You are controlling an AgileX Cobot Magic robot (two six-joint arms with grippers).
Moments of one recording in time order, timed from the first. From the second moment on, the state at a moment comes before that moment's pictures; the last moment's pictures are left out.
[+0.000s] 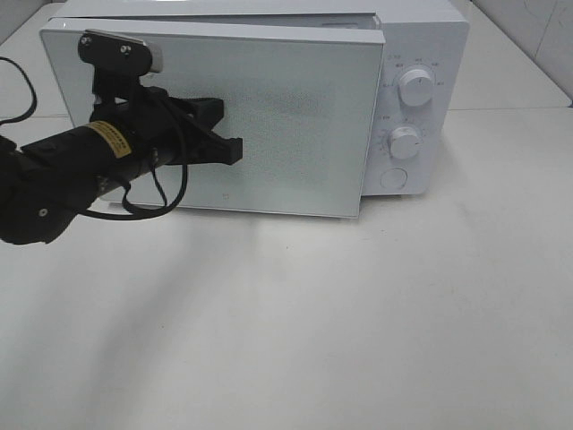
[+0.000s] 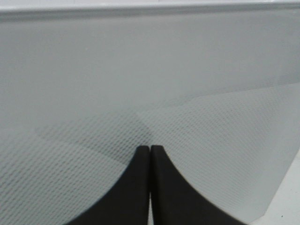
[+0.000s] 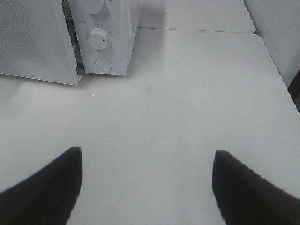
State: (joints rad) left arm -0.55 1.89 -0.81 0.05 -0.82 -0.09; right arm 0.11 0.00 -0.49 -0.07 0.97 0.12
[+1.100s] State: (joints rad) left arm -0.70 2.12 -1.28 0.06 -0.60 -0.07; right arm 0.11 0.00 -0.49 -0.07 0.97 0.12
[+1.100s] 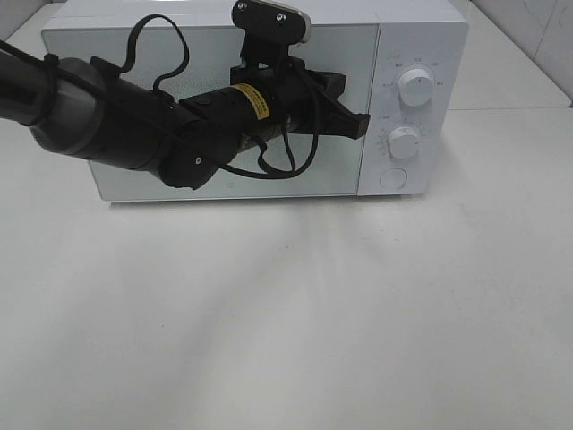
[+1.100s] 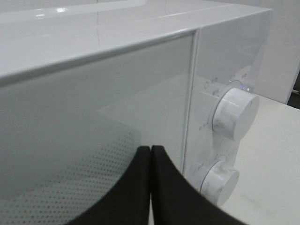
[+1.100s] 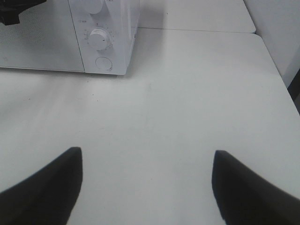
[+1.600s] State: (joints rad) left arm -0.73 2.09 -1.26 -0.02 -0.52 -0.06; right arm 0.11 0.00 -0.49 -0.07 0.97 0.12
